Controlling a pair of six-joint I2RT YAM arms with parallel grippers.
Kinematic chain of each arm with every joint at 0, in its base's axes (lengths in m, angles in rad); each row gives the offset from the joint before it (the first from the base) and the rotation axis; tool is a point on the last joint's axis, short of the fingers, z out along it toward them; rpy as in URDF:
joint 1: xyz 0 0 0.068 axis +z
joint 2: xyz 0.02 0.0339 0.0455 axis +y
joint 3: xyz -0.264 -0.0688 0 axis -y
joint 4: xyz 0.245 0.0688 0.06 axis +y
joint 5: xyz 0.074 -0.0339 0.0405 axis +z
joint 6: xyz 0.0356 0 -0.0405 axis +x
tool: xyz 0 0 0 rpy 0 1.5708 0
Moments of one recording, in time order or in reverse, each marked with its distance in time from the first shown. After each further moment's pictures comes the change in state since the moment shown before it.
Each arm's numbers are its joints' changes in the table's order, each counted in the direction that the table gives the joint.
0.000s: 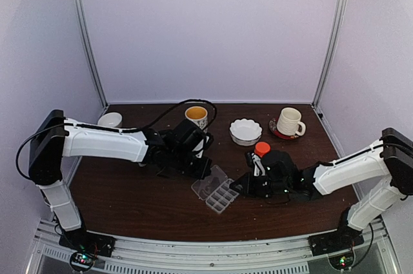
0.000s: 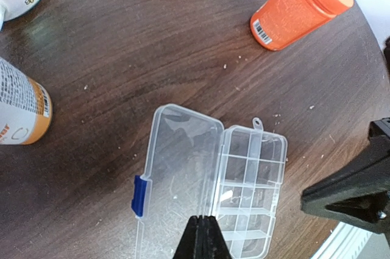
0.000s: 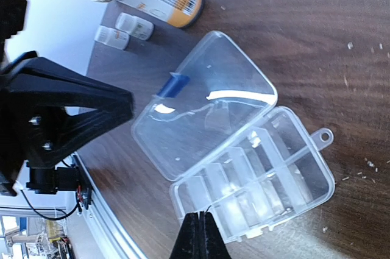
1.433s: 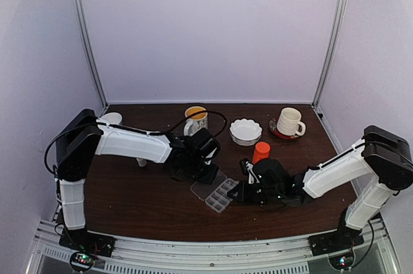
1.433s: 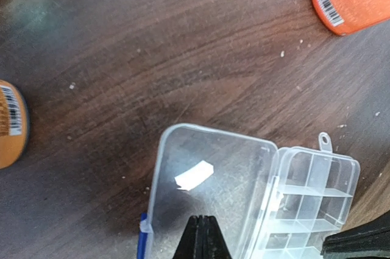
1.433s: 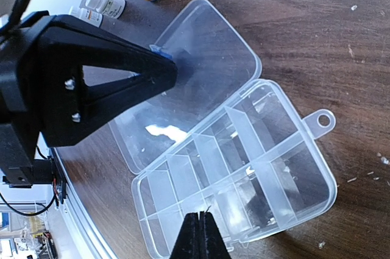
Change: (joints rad) left arm 0.001 0.220 0.150 0.079 0.055 0.020; right arm 0.029 0.124 0.009 -0.045 -0.008 -0.023
